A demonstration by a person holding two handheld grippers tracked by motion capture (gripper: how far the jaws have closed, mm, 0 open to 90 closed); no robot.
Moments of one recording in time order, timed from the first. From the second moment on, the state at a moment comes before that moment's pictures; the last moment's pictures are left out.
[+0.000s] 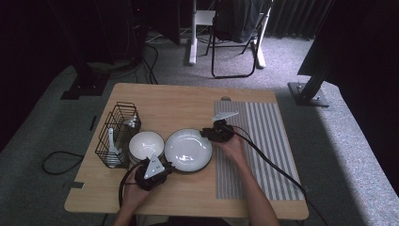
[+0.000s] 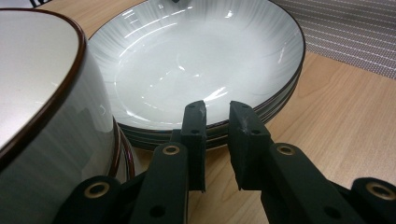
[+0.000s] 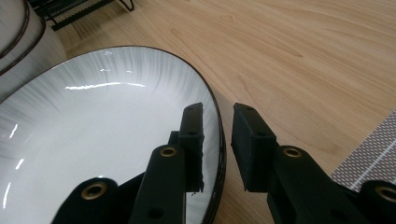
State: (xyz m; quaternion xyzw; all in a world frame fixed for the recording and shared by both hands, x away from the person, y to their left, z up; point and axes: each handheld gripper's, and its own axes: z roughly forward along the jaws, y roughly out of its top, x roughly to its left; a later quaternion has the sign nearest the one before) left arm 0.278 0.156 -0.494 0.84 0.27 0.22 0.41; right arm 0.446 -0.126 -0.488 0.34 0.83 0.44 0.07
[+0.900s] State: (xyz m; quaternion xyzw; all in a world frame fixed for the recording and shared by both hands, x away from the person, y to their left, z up) left arm 0.281 0.150 -0.495 0.84 0.28 0.24 0.40; right arm 0.445 -0.131 -0.485 0.36 0.81 0.46 0.07
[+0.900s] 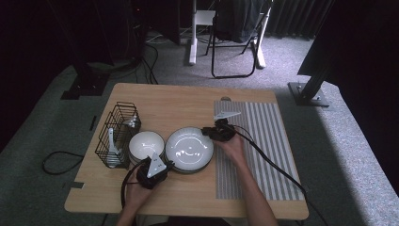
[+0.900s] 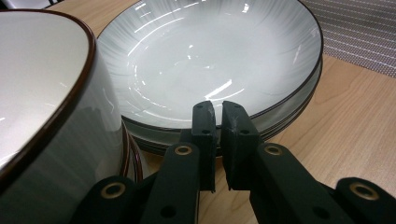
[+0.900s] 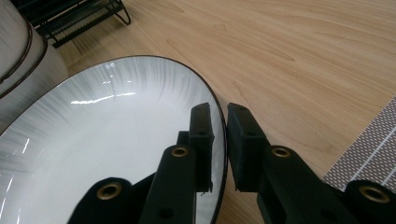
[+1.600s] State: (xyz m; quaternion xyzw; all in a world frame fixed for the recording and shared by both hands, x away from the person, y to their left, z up) left arm 0.286 0.141 -0.497 0.83 0.30 0.23 0.40; right arm 0.444 -0.140 -0.485 0.38 0.80 0.47 0.07
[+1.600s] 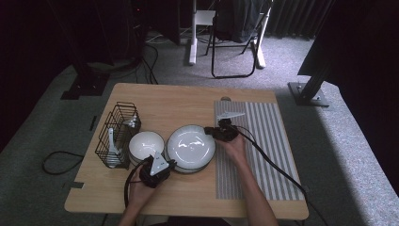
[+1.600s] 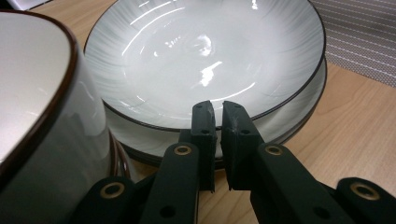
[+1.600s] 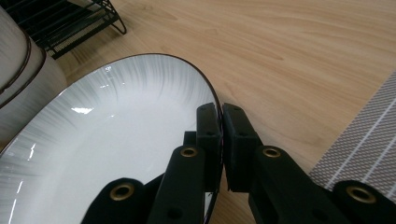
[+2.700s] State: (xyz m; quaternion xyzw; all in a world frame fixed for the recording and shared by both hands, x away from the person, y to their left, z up) left arm 0.288 0.128 -0.498 0.82 0.31 0.24 0.41; right arm 0.453 -0.145 -0.492 0.43 0.79 0.45 -0.02
